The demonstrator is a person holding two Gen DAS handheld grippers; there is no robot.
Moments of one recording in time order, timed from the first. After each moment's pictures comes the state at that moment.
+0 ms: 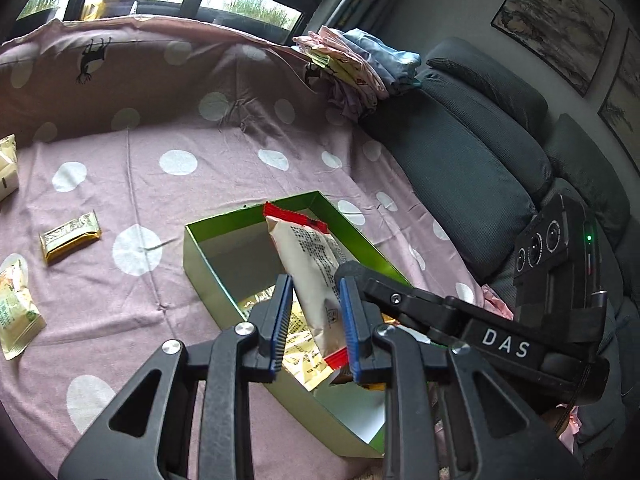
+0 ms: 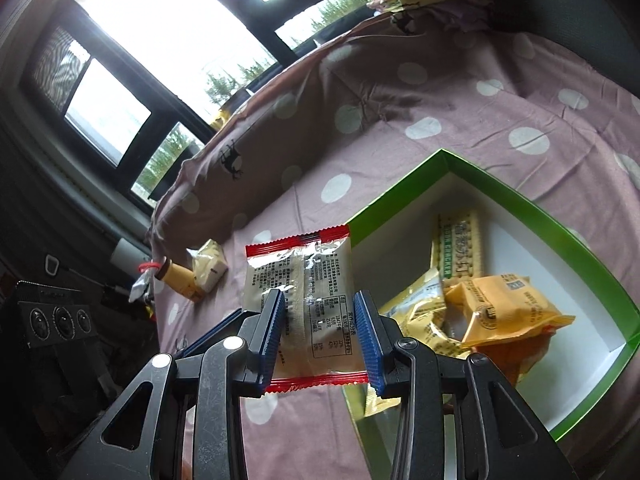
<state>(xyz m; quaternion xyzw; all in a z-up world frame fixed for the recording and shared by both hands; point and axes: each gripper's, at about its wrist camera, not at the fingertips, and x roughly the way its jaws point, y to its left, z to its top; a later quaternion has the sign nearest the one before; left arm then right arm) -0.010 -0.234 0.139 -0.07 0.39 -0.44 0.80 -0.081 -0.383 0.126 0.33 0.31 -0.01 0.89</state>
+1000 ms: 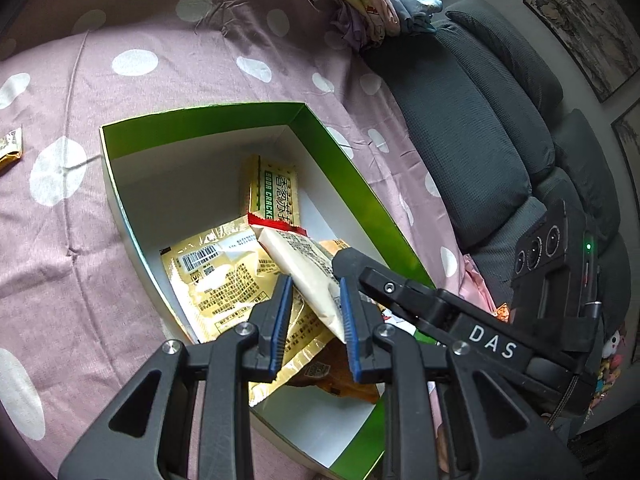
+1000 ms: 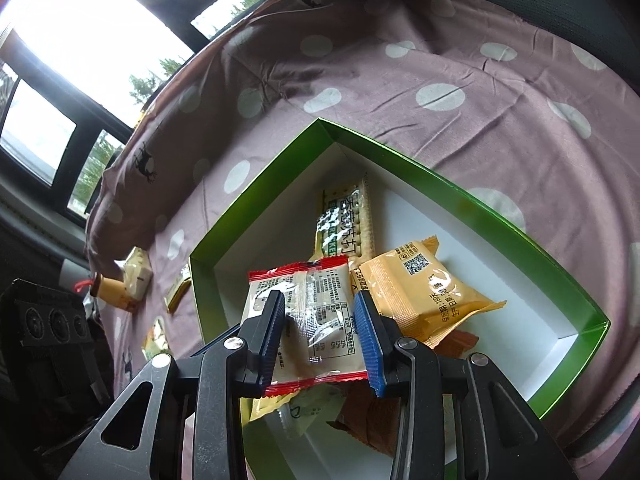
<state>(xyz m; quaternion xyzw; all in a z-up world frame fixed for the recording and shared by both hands) 0.010 -0.293 0.083 -0.09 0.52 -0.46 0.72 -0.081 -0.435 0.078 0.35 0.38 -0.11 0.85</state>
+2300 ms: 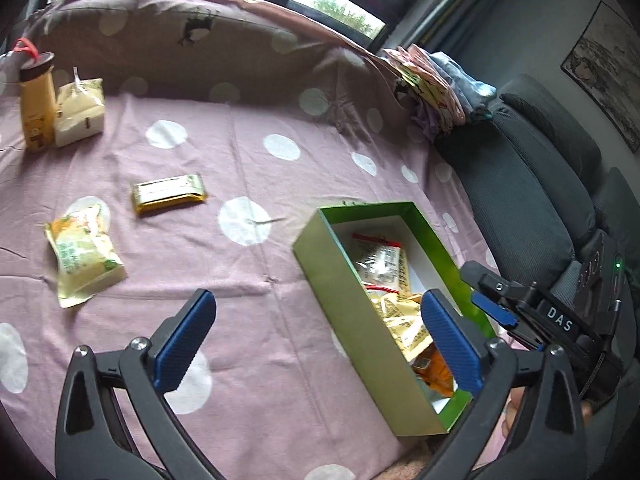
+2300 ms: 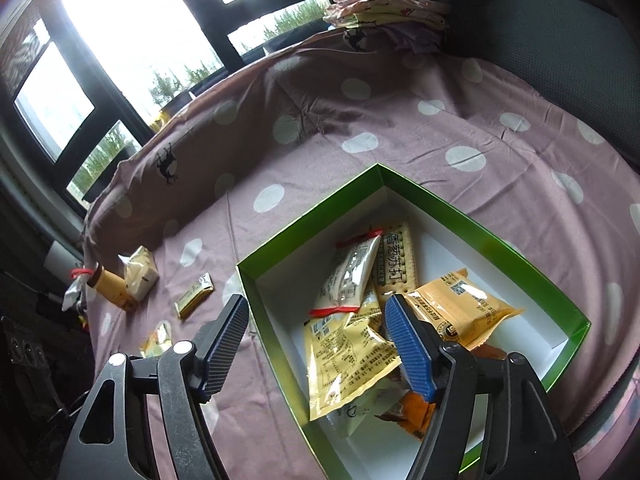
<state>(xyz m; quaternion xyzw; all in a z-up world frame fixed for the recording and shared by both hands) 0.016 -0.135 0.120 -0.12 0.43 -0.32 0.84 -0.076 -0.375 0.130 0.27 0.34 -0.13 0.89</state>
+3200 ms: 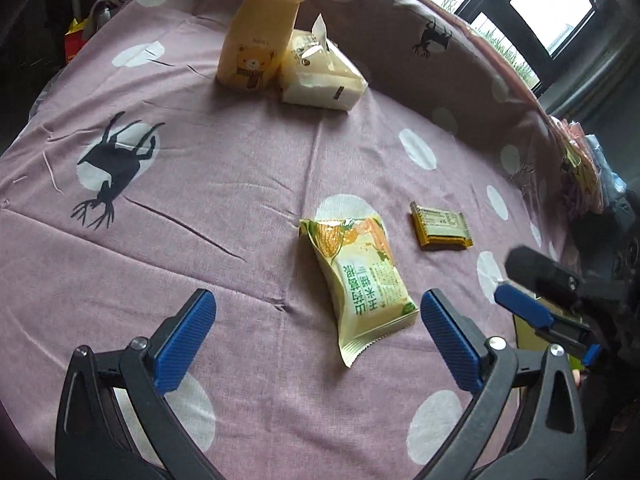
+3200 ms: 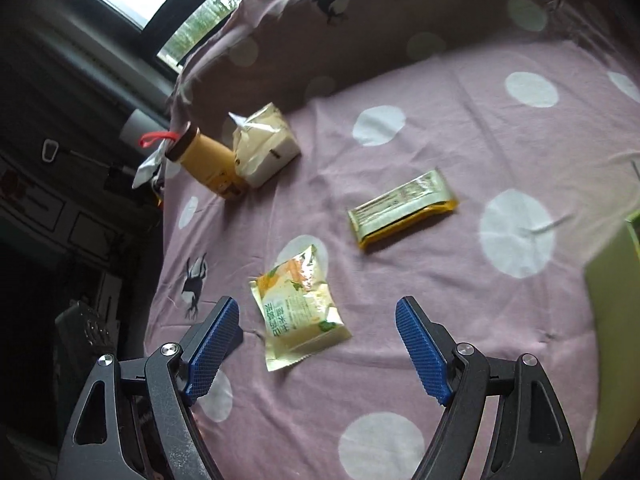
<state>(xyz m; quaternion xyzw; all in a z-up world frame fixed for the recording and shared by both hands) 0.098 0.028 0.032 -0.17 0.48 -0.10 0.85 0.113 -0.182 0.064 0.23 0.48 0.14 0.84</state>
